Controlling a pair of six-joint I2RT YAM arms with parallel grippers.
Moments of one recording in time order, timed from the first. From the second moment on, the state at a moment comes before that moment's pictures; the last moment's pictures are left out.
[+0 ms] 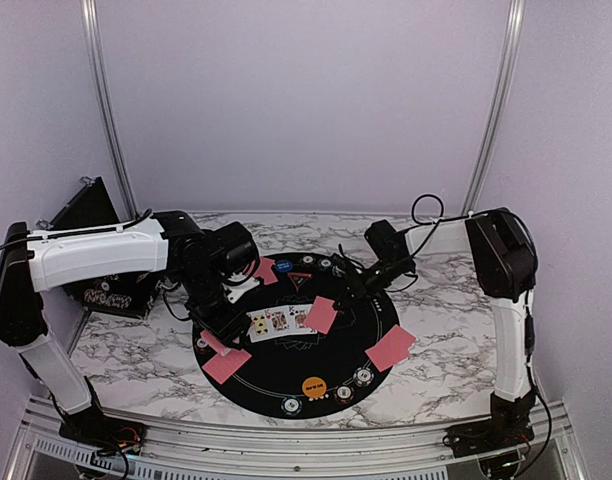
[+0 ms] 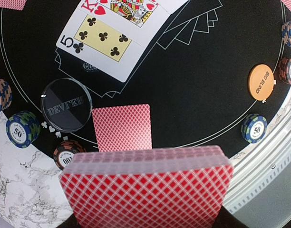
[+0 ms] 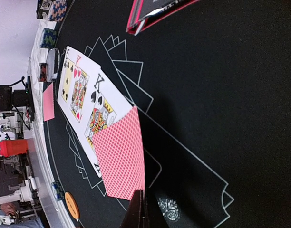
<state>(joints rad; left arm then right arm) -0.90 1.67 1.36 -1.12 0.08 -0.20 0.45 2.19 1.49 -0.61 -0.85 -0.04</state>
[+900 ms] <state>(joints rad) -0.90 1.67 1.35 -1.12 0.08 -0.20 0.56 2.08 1.48 -0.63 -0.45 0.02</state>
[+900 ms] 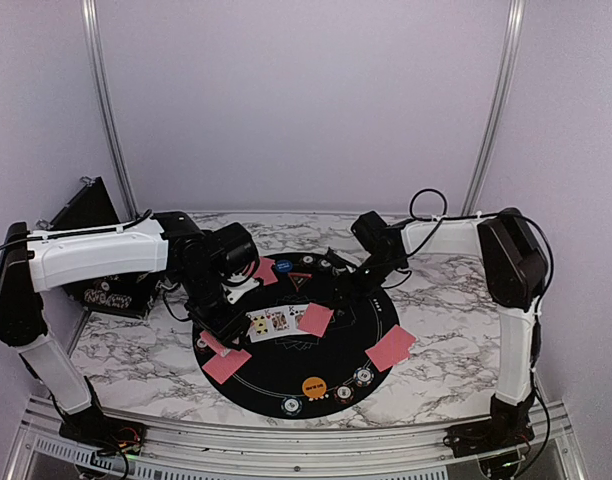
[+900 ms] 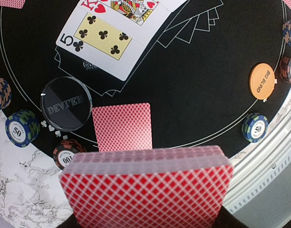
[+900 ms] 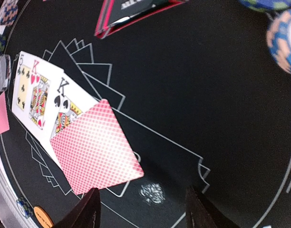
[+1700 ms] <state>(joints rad) -0.90 1.67 1.35 -1.12 0.08 -0.20 0.69 1.80 1.07 0.15 -0.79 0.73</state>
